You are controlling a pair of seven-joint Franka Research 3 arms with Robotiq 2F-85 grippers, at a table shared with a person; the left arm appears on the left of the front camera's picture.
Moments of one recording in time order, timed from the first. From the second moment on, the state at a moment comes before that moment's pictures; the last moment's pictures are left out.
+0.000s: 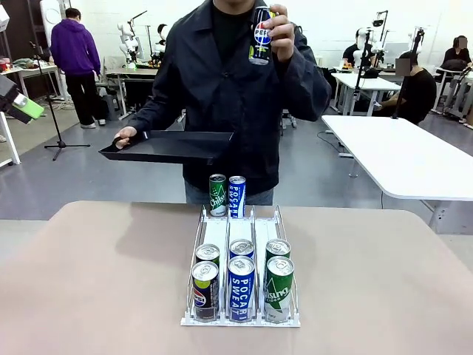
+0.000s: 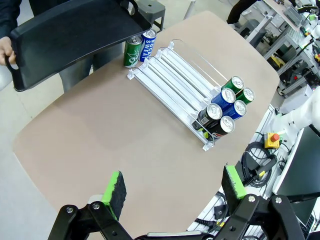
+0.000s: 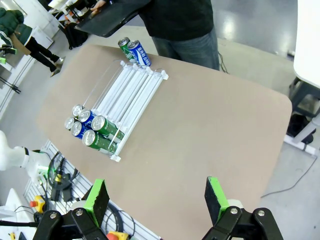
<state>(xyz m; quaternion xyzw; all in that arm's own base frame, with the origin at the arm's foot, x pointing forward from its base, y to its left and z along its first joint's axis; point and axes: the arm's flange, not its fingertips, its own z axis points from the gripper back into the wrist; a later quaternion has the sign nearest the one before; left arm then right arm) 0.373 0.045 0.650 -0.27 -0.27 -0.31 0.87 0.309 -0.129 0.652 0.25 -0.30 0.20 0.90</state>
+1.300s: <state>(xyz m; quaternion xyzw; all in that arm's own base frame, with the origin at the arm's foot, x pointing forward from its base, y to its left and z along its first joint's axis) 0.373 0.045 0.650 -0.27 -0.27 -0.31 0.87 0.309 -0.129 0.652 0.25 -0.30 0.20 0.90</state>
